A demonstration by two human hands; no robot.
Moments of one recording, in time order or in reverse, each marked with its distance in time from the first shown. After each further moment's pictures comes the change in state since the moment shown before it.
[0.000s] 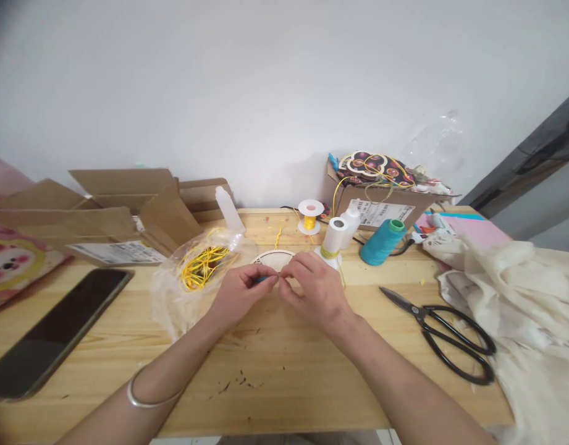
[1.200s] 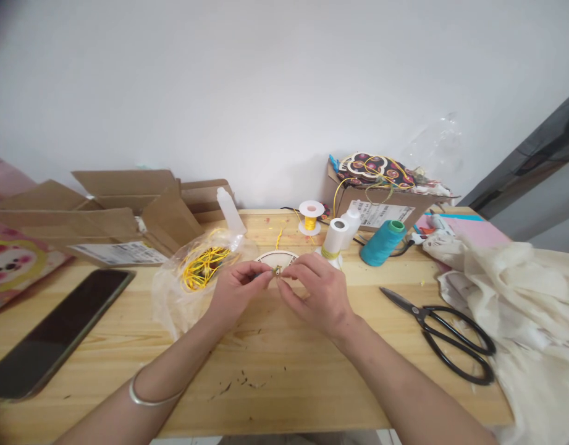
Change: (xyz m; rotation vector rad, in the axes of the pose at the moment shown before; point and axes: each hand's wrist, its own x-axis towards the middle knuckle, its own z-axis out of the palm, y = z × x) left_hand 0.001 0.001 -0.001 -0.183 0.123 -0.039; right_hand -0.001 -0.004 -0.002 0.027 0.131 -0.048
